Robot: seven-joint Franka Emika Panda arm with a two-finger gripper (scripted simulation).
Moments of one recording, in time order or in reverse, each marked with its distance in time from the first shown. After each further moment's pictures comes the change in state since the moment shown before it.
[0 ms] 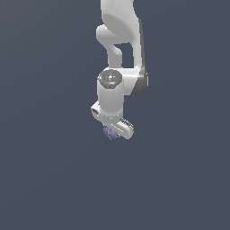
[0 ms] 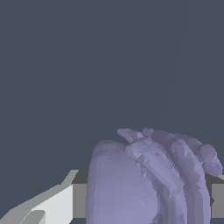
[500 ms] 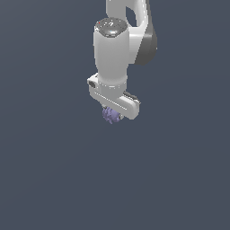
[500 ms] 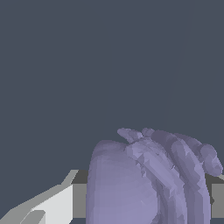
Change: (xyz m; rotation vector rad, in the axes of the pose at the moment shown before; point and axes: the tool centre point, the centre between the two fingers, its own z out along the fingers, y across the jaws) arm -0.014 0.004 -0.118 0.000 0.001 0.001
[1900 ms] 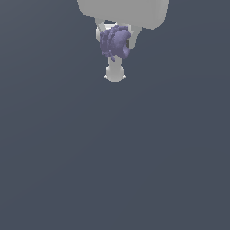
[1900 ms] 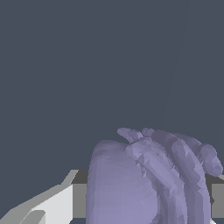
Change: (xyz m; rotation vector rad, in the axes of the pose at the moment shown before) arm -0.025 0.003 -0.251 0.000 0.000 -0.001
